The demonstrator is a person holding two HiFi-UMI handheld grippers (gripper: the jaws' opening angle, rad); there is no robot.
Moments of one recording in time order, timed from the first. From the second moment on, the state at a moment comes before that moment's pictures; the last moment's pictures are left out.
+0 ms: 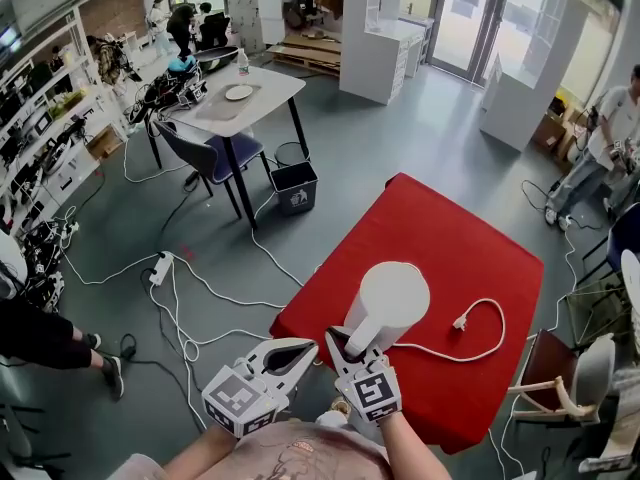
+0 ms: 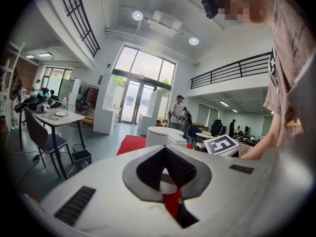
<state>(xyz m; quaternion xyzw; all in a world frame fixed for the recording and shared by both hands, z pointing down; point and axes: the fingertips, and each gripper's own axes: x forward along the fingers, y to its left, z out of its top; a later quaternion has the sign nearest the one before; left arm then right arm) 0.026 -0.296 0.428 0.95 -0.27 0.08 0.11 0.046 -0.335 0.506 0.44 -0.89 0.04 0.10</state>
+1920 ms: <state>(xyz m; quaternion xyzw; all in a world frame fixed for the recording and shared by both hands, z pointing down) 0.022 -0.285 0.427 0.95 -0.27 0.09 0.11 0.049 -0.336 0.540 0.43 -0.89 0.07 0.13</state>
